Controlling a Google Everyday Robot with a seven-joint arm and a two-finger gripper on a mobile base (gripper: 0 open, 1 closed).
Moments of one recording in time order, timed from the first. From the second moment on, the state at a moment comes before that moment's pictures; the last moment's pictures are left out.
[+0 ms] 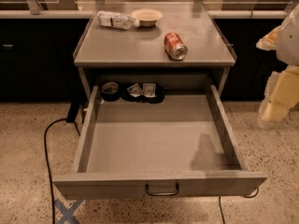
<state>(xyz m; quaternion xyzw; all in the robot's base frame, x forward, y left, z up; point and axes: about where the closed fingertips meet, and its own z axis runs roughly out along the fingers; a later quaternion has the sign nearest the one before) 0.438 -0.216 0.978 -0.60 0.78 -0.04 0.16</state>
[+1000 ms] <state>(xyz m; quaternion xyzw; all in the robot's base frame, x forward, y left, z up) 0.428 -0.204 0.886 -0.60 0.78 0.04 0.17</state>
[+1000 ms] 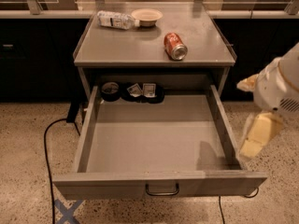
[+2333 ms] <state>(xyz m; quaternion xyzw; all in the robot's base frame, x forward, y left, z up) 0.372 -0.177 0.787 -0.59 0.78 0.16 0.14</state>
